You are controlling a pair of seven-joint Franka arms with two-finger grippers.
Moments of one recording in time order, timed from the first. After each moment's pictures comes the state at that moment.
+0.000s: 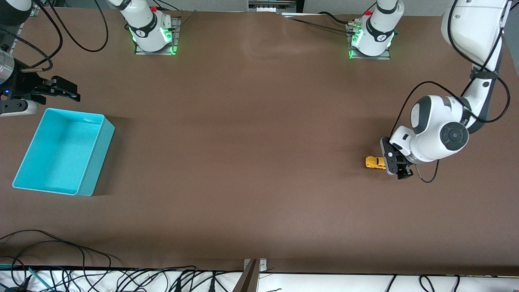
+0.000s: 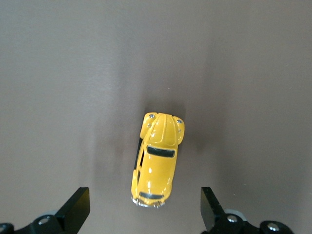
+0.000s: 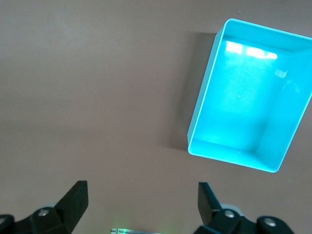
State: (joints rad) left arm 0.03 0.49 -0.07 -1.92 0.05 2.33 1.40; right arm 0.04 0.04 -0.05 -1.61 0.01 1.55 -0.10
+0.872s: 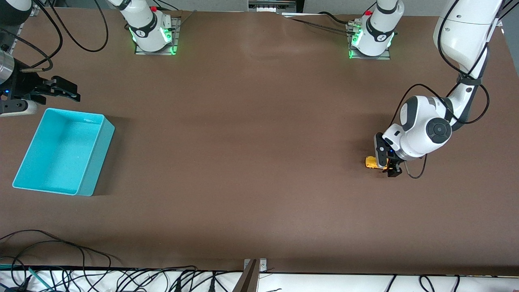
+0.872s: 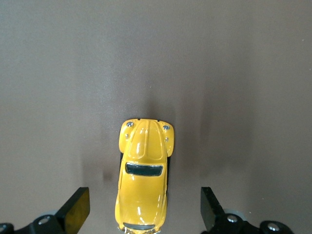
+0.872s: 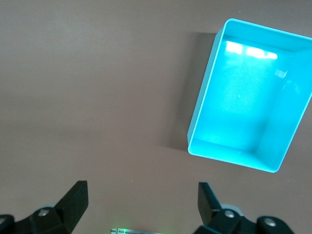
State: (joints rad) left arm 0.04 0.49 -0.07 -2.04 0.05 2.52 1.48; right arm 0.04 0.04 -0.05 -1.61 0.01 1.55 -0.10
